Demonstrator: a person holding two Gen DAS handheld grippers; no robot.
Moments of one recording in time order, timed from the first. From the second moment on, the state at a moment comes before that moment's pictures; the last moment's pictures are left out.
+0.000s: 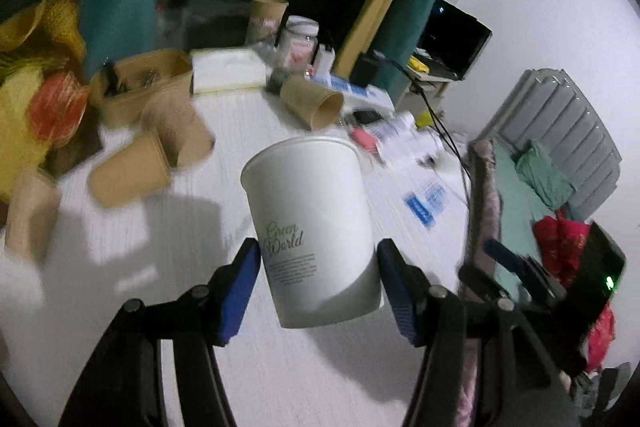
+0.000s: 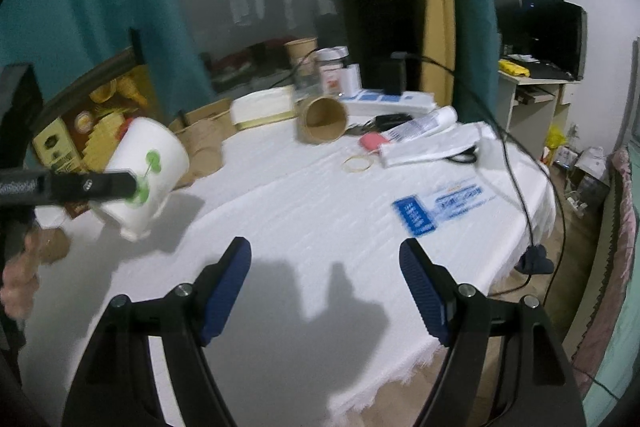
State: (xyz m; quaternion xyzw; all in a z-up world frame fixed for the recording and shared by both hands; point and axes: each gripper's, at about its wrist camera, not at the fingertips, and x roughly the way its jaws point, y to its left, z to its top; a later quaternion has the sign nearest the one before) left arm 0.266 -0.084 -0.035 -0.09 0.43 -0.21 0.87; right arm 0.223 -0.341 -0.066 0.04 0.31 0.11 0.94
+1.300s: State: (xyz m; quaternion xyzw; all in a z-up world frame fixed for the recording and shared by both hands) left arm 0.088 0.000 -0.087 -0.24 0.42 -0.13 0.87; right arm 0.166 -0.249 -0.074 -0.05 0.39 0.25 0.88
